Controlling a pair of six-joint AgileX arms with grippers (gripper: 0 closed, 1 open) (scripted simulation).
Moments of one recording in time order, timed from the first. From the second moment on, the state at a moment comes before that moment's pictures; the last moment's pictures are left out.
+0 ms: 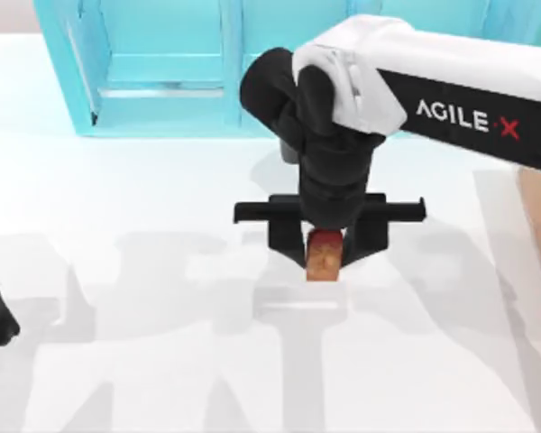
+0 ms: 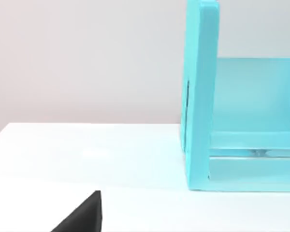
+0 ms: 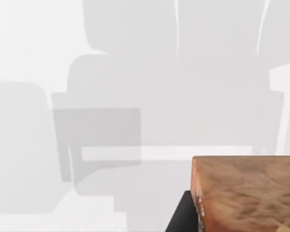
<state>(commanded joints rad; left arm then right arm) 0.00 0.00 0.00 0.00 0.00 0.00 0.70 2.20 1.79 -1.16 0.00 0.73</state>
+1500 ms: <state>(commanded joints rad) 0.00 0.00 0.00 0.00 0.00 0.00 0.71 2.25 1.69 -1.01 0.01 0.73</state>
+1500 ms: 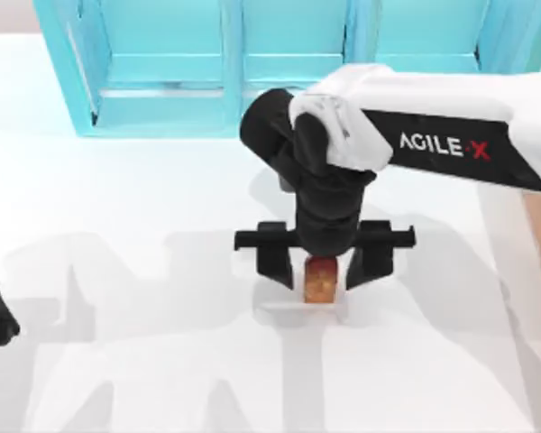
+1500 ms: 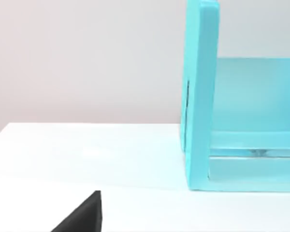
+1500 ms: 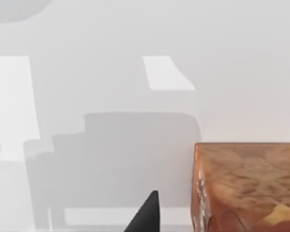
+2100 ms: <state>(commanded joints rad) 0.00 0.00 0.00 0.00 0.00 0.00 0.71 2.25 1.69 -1.01 0.01 0.73</state>
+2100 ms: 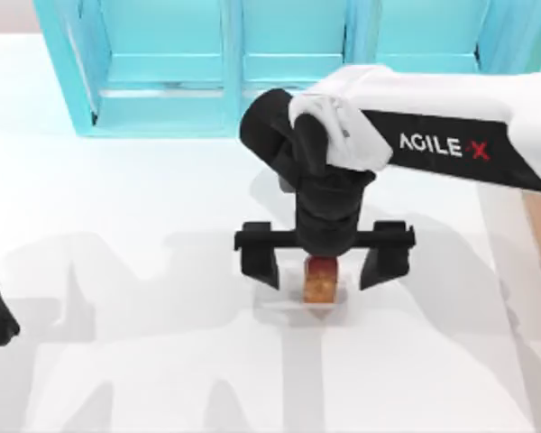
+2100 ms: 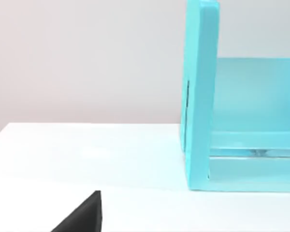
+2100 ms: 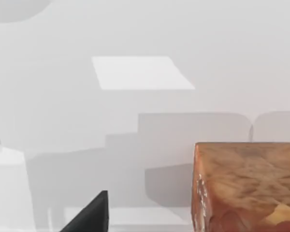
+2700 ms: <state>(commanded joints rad) 0.00 0.00 0.00 0.00 0.00 0.00 0.71 2.26 2.05 -1.39 0.01 0.73</state>
